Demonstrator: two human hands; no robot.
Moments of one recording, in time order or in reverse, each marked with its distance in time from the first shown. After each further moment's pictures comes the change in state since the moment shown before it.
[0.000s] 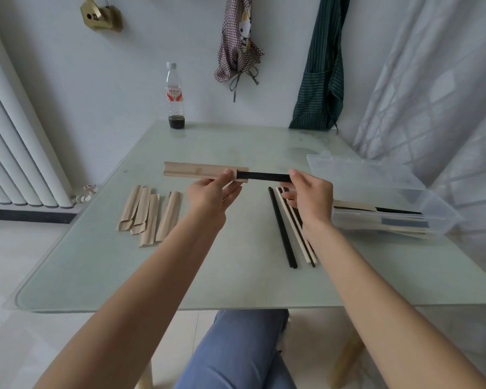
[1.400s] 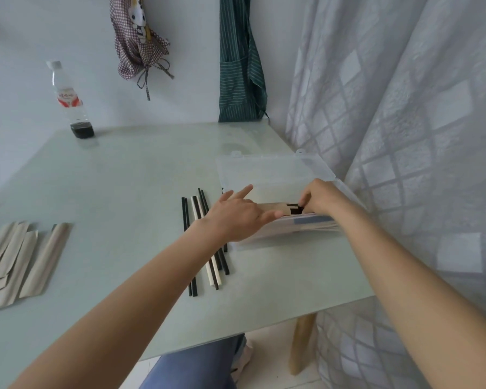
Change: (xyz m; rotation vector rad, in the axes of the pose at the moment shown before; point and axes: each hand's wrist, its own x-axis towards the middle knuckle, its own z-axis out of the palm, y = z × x) left_hand 0.003 -0.117 0.160 2.077 -0.917 0.495; right_hand 0.134 0.032 -0.197 -1.073 -0.299 0.125
